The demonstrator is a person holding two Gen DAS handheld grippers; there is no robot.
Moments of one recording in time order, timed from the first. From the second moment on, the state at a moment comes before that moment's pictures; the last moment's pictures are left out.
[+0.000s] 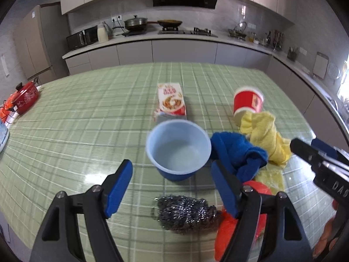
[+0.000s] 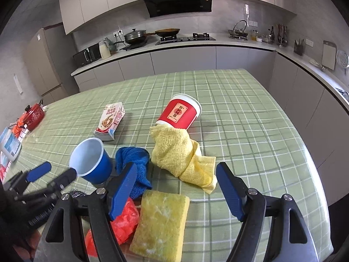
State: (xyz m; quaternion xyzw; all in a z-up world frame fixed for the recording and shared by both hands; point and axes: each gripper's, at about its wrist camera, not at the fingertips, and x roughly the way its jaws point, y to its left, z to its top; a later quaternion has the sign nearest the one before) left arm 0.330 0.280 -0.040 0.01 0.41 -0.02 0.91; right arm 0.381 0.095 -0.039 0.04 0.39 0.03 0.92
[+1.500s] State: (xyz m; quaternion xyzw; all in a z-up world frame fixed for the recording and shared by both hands) left arm 0.359 0.286 -0.064 -0.01 0.40 -0.02 0.92; right arm 0.457 0.082 -0.099 0.07 0.44 0.08 0.89
